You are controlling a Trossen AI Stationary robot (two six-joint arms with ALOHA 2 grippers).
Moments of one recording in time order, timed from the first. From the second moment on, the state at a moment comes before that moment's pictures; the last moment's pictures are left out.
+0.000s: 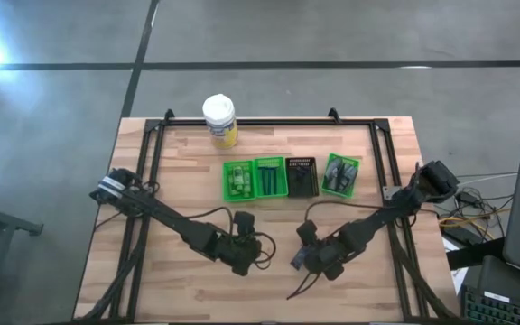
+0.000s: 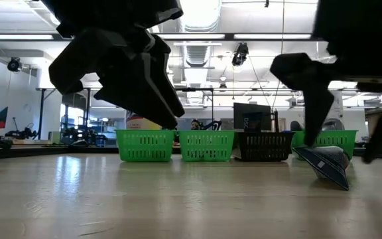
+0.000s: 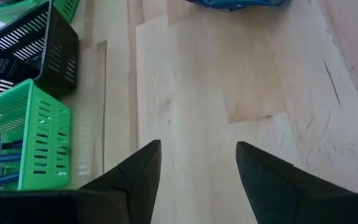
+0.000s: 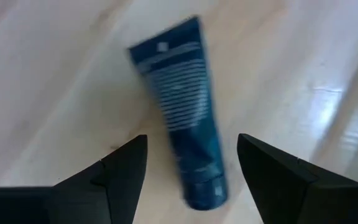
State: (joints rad) left arm -0.47 1.81 1.14 -0.25 -0.52 -0.07; right arm 0.55 1.72 0.98 -0.46 0.22 -0.10
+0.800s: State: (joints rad) left arm -0.47 1.78 1.14 -0.34 -0.53 -0.24; right arm 0.50 1.75 0.99 -0.38 0.23 0.05
